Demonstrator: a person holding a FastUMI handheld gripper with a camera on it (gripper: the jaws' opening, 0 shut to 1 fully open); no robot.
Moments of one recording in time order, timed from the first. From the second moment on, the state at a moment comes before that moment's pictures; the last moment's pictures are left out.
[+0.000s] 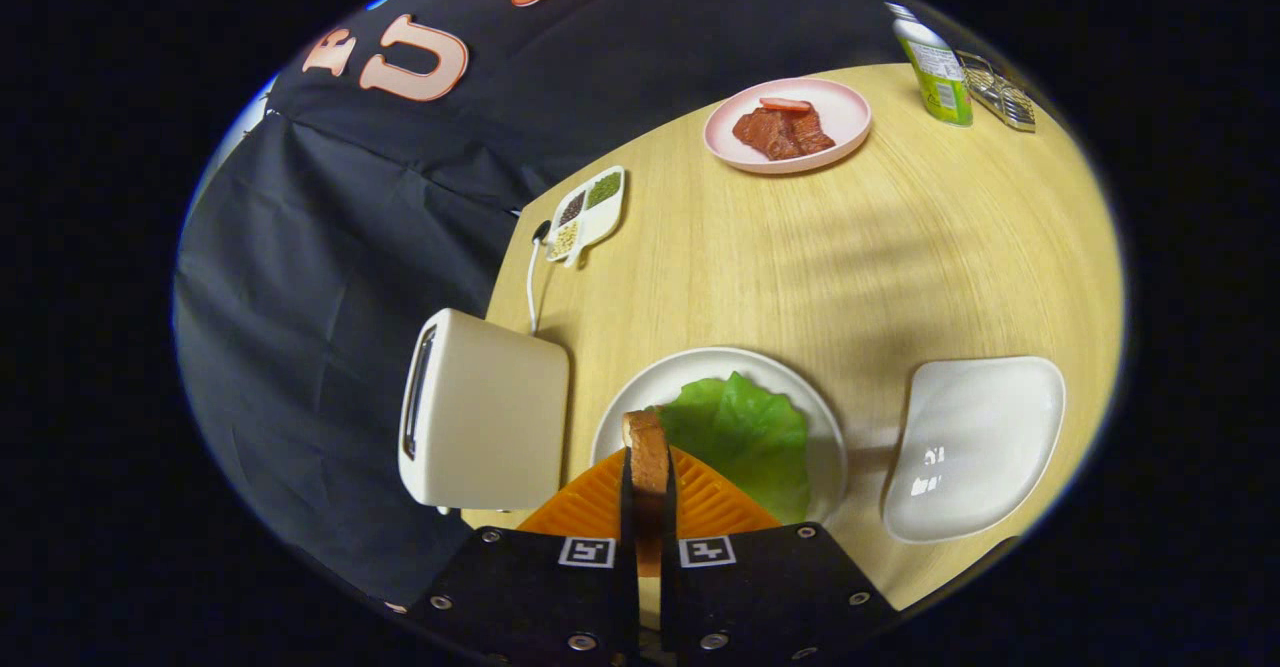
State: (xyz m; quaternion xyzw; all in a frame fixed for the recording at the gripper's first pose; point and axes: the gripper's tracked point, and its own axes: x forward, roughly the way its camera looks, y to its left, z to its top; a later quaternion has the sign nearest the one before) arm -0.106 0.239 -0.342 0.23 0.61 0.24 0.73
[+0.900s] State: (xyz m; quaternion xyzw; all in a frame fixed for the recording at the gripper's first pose) arm -0.033 0.162 -0.223 0.10 0.37 0.20 0.90
